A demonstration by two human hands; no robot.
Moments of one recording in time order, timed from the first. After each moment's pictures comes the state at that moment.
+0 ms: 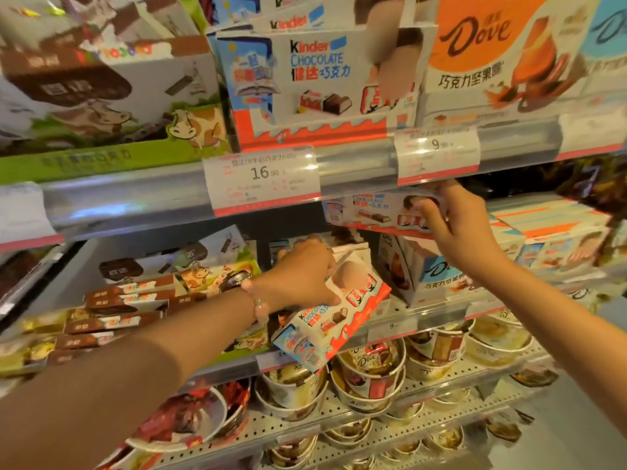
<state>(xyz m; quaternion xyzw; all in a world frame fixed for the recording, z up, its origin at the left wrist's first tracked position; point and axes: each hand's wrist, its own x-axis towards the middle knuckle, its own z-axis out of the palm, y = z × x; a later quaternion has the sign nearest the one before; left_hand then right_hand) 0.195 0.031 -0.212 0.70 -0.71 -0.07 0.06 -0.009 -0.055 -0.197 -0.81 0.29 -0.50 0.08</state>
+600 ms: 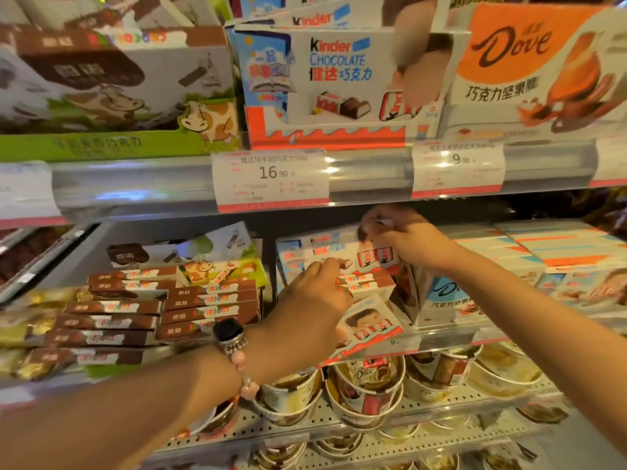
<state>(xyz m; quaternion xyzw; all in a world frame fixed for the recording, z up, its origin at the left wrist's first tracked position) 0.170 0.076 -0.229 0.65 -0.75 0.06 0.13 0.043 -0.086 -0.198 -0.86 0.27 -0.26 0.35</state>
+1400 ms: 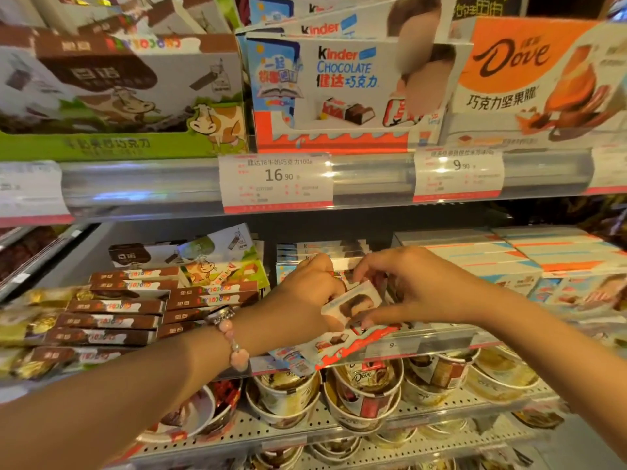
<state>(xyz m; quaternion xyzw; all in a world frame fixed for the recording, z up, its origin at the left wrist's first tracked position) 0.188 0.060 -0.219 0.66 -0.73 -0.08 0.15 0.014 -0.027 -0.184 -0.98 0.15 -0.11 0.11</state>
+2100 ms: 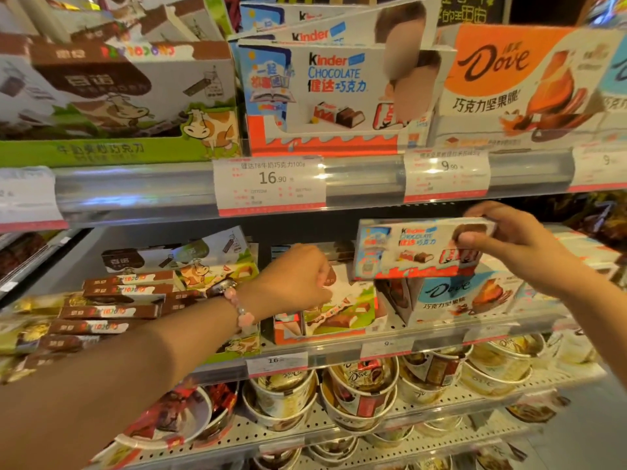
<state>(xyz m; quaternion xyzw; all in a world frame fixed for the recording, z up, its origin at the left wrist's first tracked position) 0.200 0.033 -0.206 0.69 -0.69 -0.11 0.16 -0.075 -0.092 -0.185 -0.81 0.23 -0.38 0.39</state>
